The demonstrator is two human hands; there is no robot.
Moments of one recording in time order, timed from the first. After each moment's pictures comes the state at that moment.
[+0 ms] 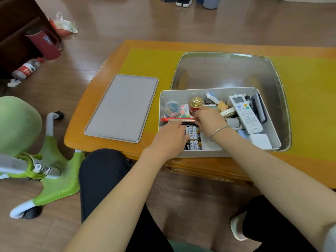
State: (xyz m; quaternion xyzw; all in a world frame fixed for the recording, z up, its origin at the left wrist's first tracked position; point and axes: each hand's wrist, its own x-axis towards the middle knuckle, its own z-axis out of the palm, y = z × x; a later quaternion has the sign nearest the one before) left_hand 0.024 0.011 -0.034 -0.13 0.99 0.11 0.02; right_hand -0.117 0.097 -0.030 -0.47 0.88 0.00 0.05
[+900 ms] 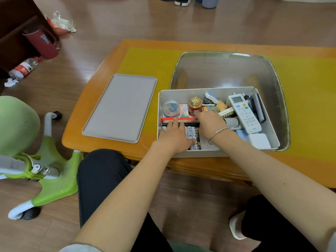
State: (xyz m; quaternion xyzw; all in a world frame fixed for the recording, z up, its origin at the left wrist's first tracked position) left_hand -0.001 0.014 -0.048 -0.23 0.95 0.15 0.18; right_hand -0.110 0.102 -0.031 -0.44 0.90 0.02 0.08
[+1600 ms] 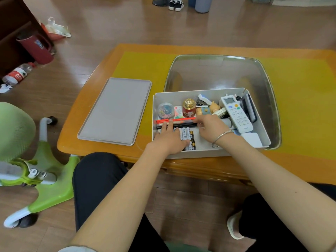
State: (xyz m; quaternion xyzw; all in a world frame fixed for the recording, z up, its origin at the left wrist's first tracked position) left_hand 0.000 0.013 -0.049 -0.22 0.94 0.16 0.22; right_hand -0.108 0.134 -0.022 -0.39 0.90 -0.16 0.15
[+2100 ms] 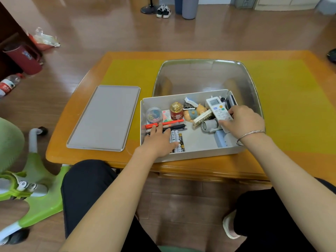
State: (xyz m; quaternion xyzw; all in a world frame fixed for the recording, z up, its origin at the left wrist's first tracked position) left_hand -0.002 0.014 -0.046 -0.21 0.95 0.15 0.19; right_hand -0.155 0.221 0.003 -0.22 0.97 -0.08 -0.02
